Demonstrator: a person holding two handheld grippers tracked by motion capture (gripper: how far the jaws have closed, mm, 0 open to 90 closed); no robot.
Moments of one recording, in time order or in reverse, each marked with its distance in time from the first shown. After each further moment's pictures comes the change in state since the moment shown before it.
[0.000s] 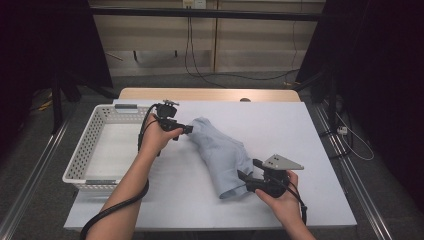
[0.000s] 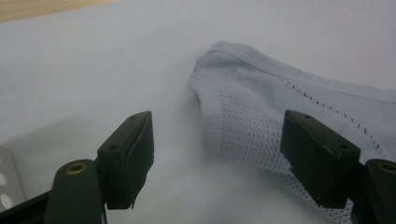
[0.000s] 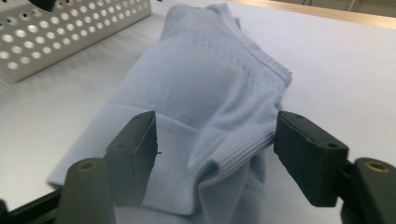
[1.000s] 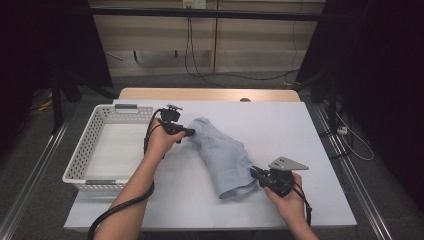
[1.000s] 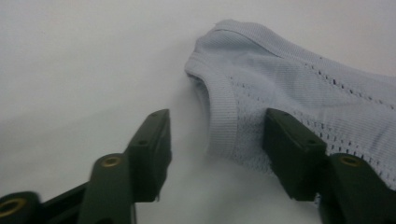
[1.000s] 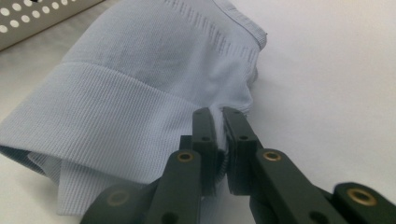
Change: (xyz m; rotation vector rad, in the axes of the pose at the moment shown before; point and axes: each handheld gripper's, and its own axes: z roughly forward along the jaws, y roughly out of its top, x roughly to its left) left arm 0.006 -0.011 0.032 0.016 -0.036 -0.031; right arm -0.021 -0.019 -0.001 0.066 -0.005 0.030
